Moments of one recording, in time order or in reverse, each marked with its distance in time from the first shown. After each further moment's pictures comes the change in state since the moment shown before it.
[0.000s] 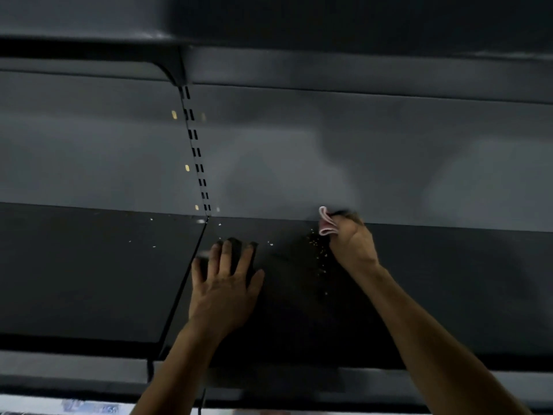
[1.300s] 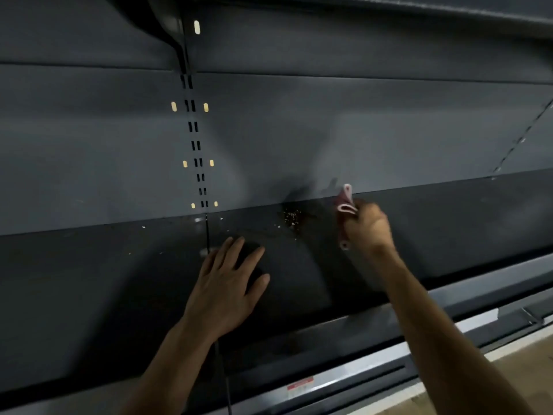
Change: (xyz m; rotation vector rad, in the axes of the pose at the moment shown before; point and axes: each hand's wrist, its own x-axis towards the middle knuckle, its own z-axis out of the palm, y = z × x) left_hand -0.003 -0.080 -0.014 -0.146 -0.031 0.506; right_hand -0.077 -0.068 -0.033 0.124 0.250 0.416
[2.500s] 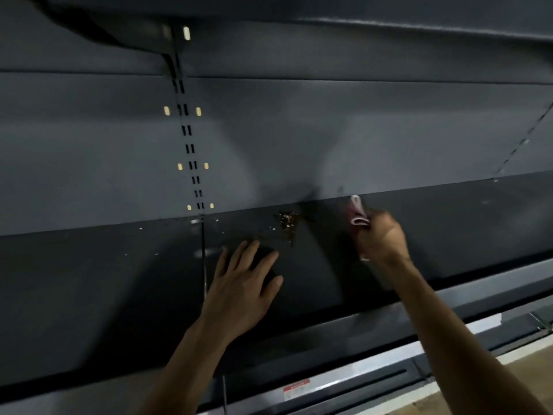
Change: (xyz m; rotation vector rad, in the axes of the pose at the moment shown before) left_hand 0.008 0.032 0.012 0.020 0.045 0.033; right_hand 0.016 0.047 -0.011 -0.175 0.022 -0.004
